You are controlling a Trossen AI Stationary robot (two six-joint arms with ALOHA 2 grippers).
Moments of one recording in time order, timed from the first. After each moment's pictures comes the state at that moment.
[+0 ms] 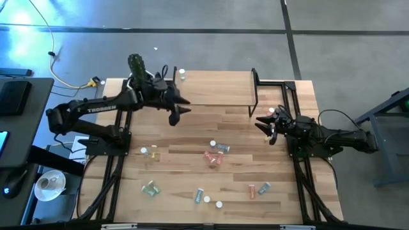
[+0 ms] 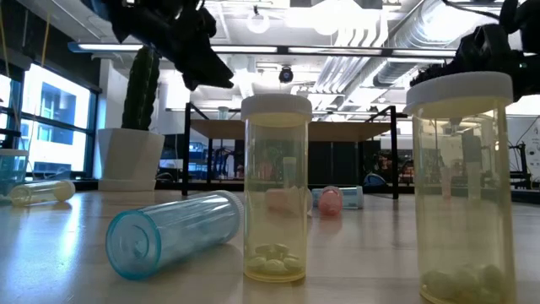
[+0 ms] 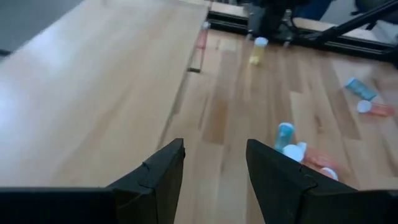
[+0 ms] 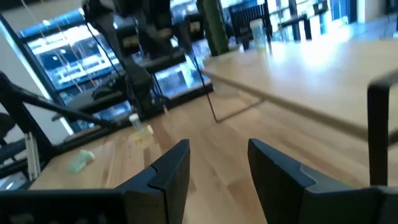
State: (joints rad) left arm 0.54 1.21 0.82 -0.12 0.26 0.05; right arm -0.13 0.12 0.01 0.10 0.15 0.30
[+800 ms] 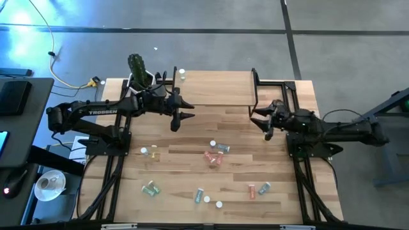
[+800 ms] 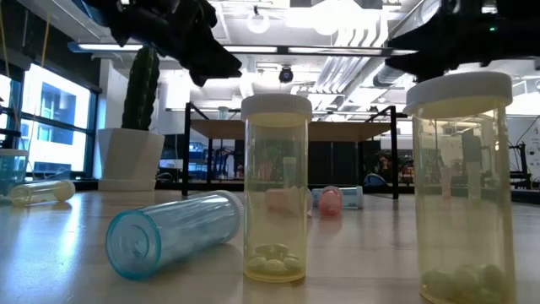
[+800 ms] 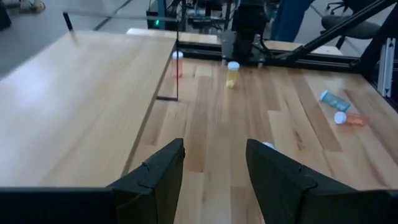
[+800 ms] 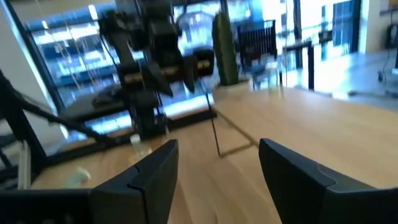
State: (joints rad) left arm 0.46 1.21 0.75 0.06 0.26 0.05; right arm -0.13 0.53 0.23 0.30 0.14 0.18
